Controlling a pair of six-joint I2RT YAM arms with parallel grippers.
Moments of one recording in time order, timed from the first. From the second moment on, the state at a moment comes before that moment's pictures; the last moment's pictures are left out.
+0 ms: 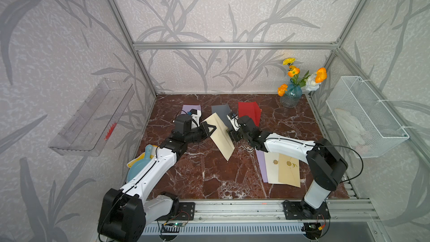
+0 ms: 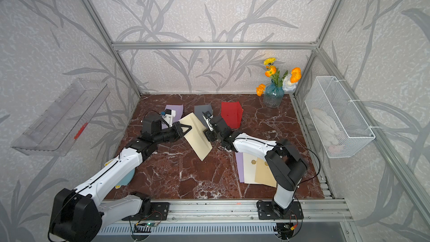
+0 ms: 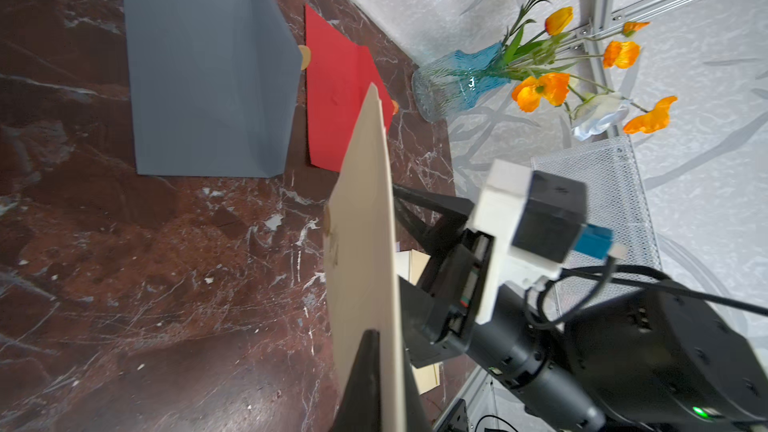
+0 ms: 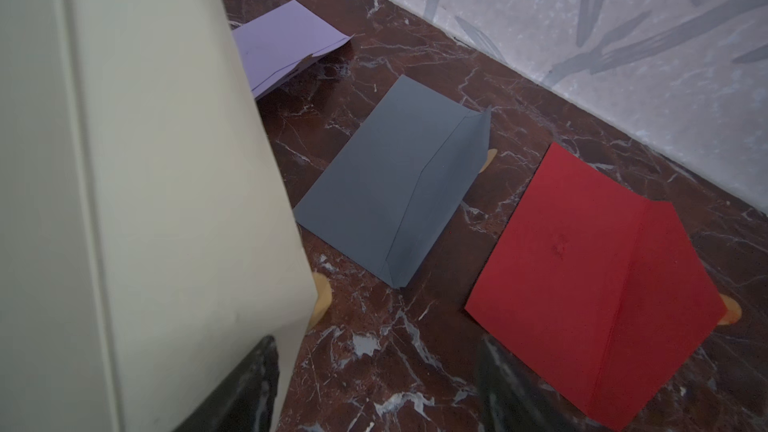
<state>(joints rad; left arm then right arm) -0.30 1.15 0.77 -0.09 0.53 -0.84 0.77 1.75 1.10 0.04 0.16 0.01</state>
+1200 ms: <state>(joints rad) -0.21 1.16 0.72 -0.03 0.70 -0.84 0.54 1.55 1.11 -0.16 -0.08 0.18</state>
